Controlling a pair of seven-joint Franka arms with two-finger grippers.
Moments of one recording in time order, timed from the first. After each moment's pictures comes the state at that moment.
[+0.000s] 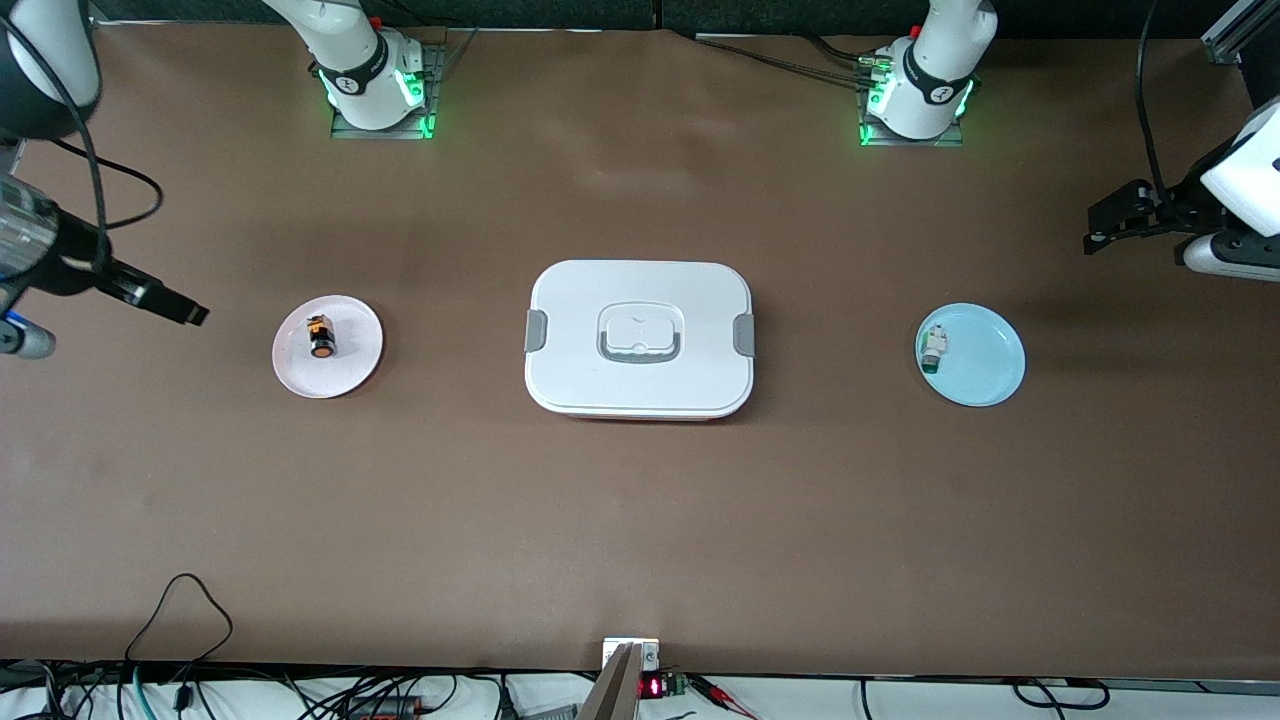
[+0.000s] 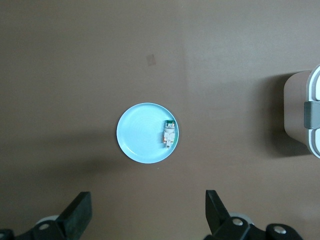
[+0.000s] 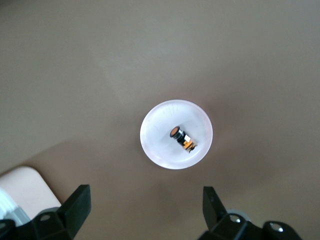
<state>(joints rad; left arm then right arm) 0.05 0.01 -0.05 -1.59 -0.01 1.56 0.10 0.04 0.14 -0.06 -1.64 0.06 1.71 0.53</state>
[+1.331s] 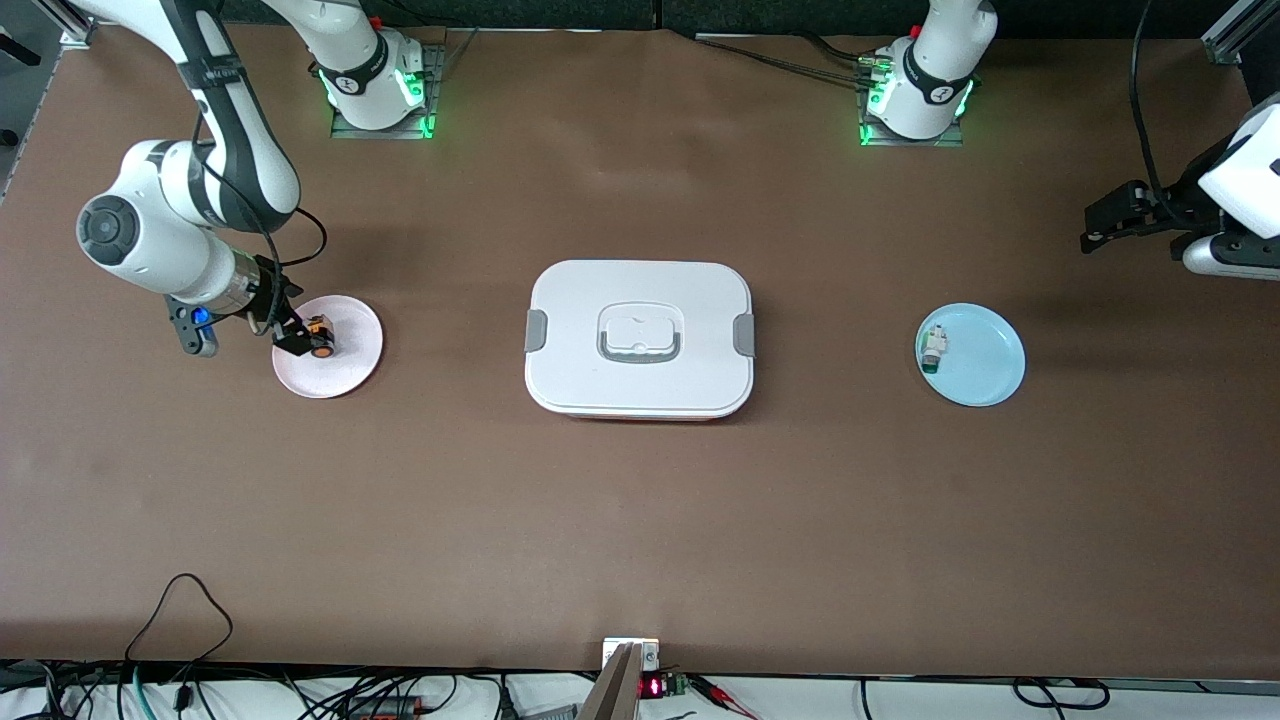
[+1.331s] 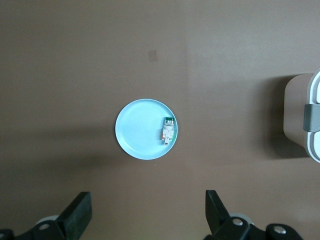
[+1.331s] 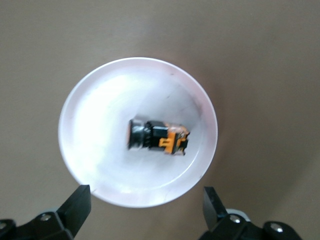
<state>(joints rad) 0.05 0.01 -0.05 -1.59 -0.01 1.54 0.06 0.04 0.19 -0.06 -2.28 0.08 2.35 1.01</state>
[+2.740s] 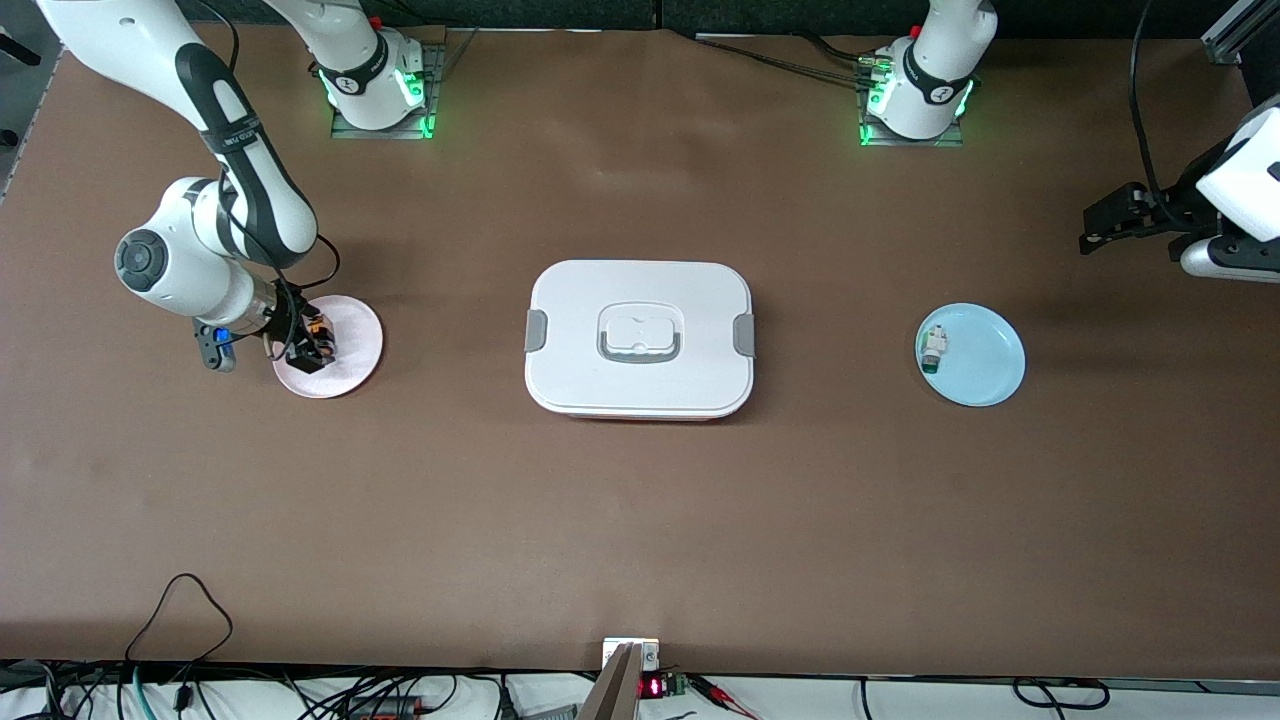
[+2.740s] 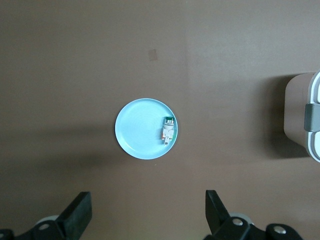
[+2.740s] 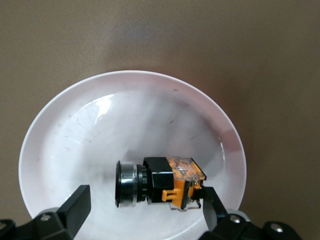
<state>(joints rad) 0.05 0.01 -0.05 -1.59 -0.01 1.54 0.06 -0.01 0.34 -0.04 -2.28 0.16 2.53 0.97</state>
